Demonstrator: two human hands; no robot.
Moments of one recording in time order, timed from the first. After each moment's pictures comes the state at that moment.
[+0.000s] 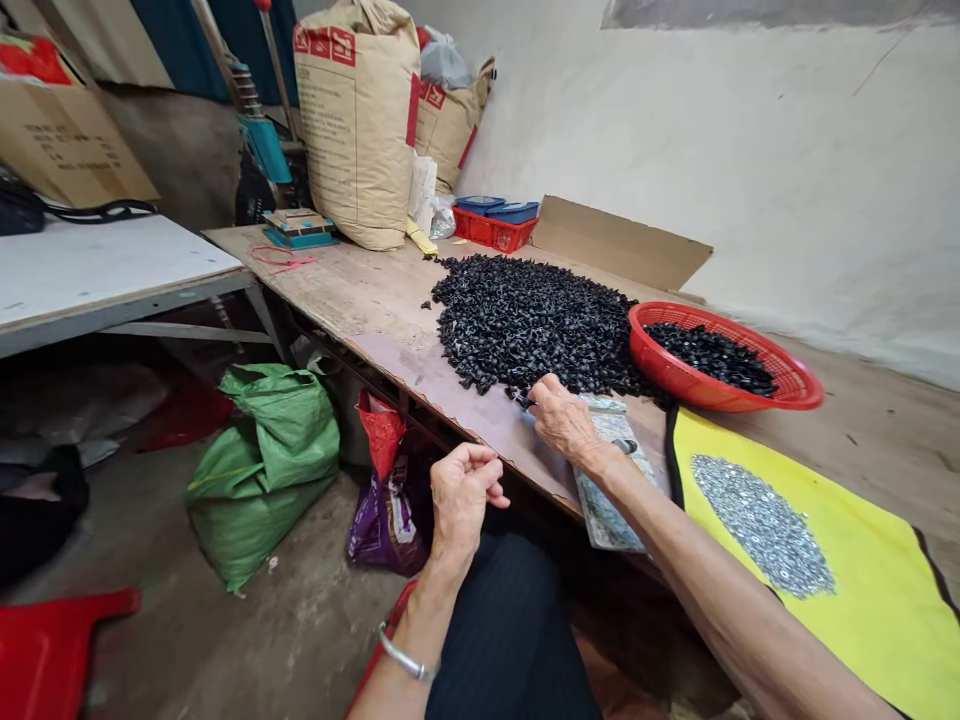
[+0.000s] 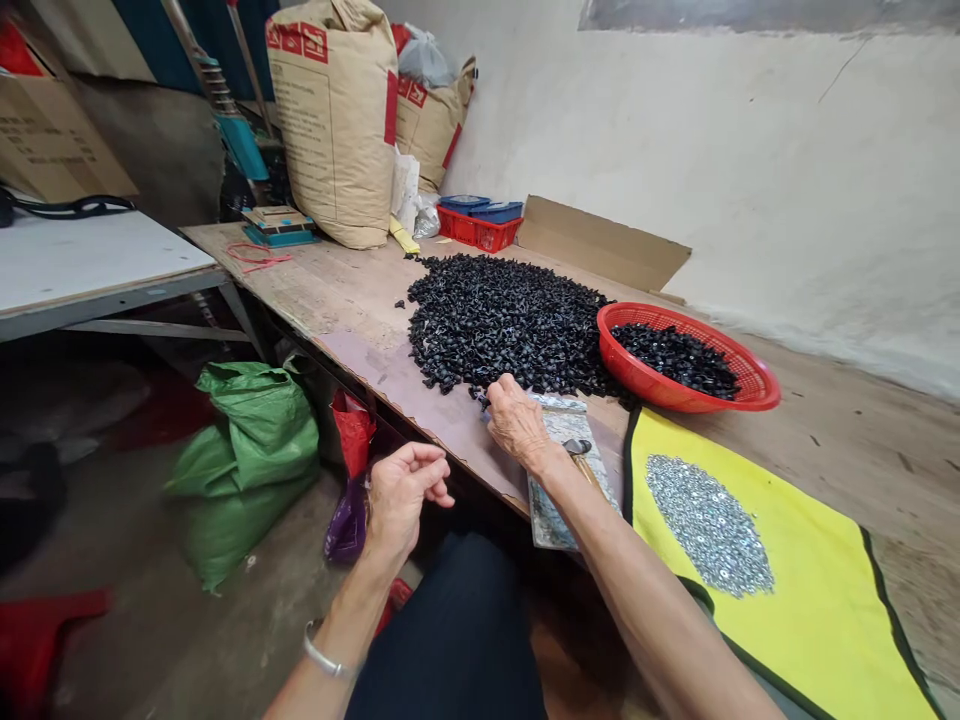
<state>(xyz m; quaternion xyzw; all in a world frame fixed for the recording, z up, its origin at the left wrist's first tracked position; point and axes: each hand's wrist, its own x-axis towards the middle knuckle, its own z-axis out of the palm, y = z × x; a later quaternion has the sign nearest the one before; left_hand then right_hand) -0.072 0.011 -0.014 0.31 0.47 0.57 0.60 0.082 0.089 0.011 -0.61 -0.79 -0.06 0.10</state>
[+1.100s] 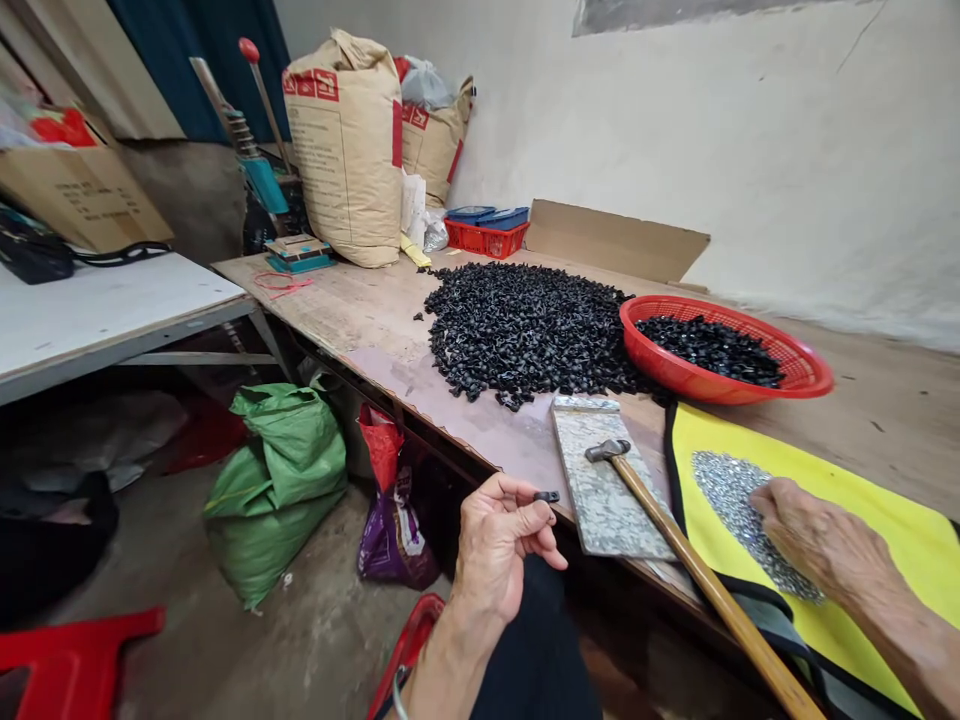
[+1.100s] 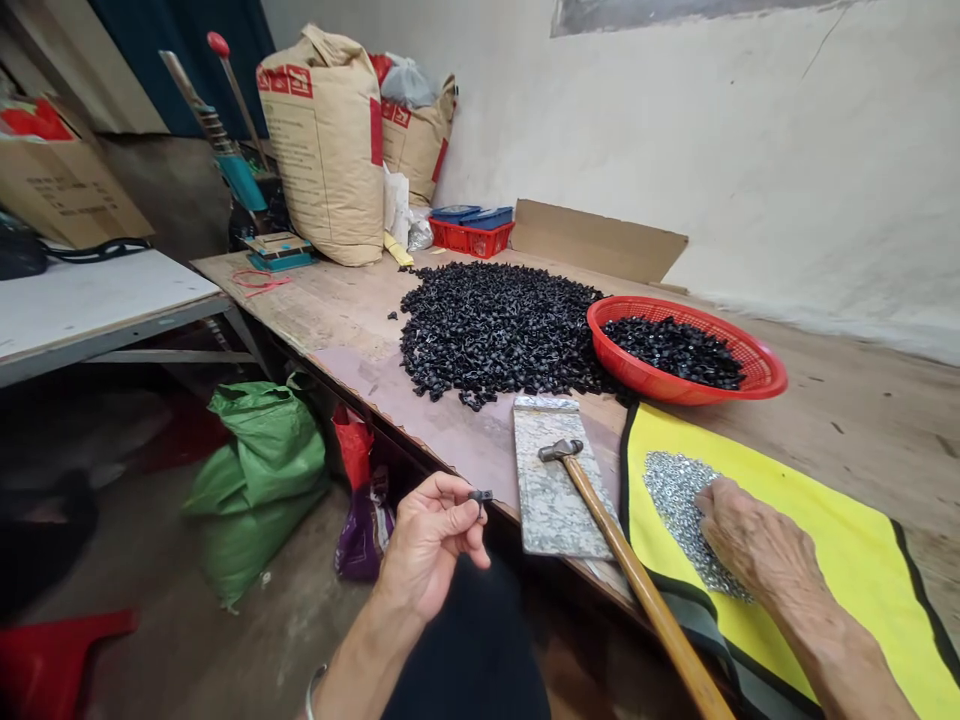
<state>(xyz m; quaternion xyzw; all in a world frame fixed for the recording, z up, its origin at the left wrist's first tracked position) -0.032 -0.026 0.013 0.20 0.34 0.53 0.75 0.281 -0.038 0.012 -0.85 -0.52 -0.01 -0.06</state>
